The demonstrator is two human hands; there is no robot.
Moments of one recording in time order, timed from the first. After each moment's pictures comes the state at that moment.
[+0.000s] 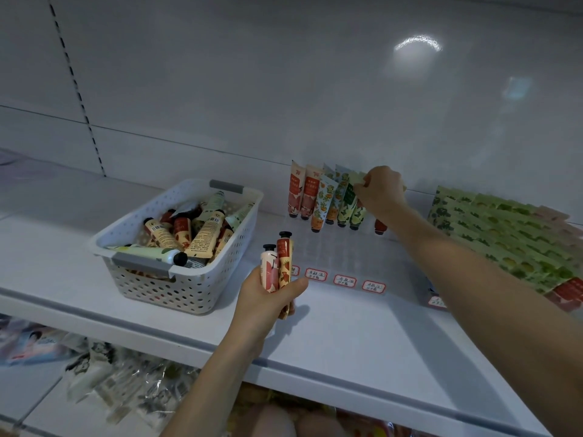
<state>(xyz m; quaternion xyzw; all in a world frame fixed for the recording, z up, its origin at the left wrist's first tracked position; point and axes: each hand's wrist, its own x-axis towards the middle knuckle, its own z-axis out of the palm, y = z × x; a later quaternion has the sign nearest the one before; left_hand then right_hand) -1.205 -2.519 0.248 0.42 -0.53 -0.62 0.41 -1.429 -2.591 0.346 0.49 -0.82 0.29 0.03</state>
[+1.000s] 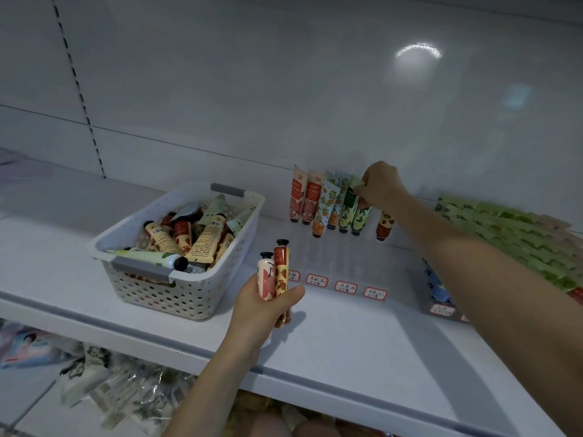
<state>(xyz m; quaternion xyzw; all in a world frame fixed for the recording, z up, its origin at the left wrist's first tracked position) -1.201 -2.522 0.244 0.43 -0.51 -0.62 0.41 -1.426 -2.599 0.367 0.51 -0.83 0.23 -0.04</state>
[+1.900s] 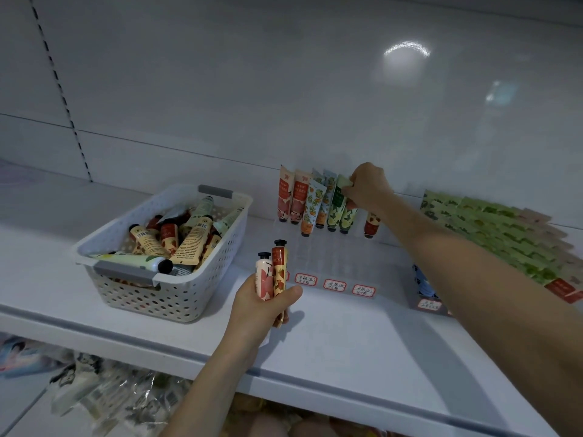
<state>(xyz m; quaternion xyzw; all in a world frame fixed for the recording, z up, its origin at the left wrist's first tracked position) -1.213 -2.518 0.246 0.42 -0.52 -0.62 0.41 -1.425 -2.592 0.366 0.52 -0.82 0.23 -0.04</state>
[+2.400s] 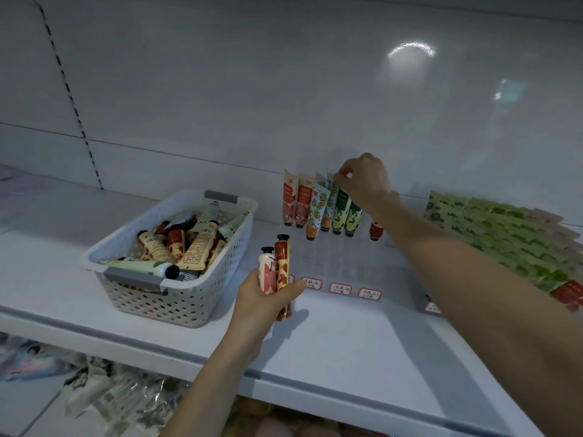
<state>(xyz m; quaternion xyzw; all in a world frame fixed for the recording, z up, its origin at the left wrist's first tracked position) -1.213 -2.524 0.256 0.41 -0.53 -0.61 0.42 -1.421 -2.603 0.366 0.57 -0.77 0.25 0.10</state>
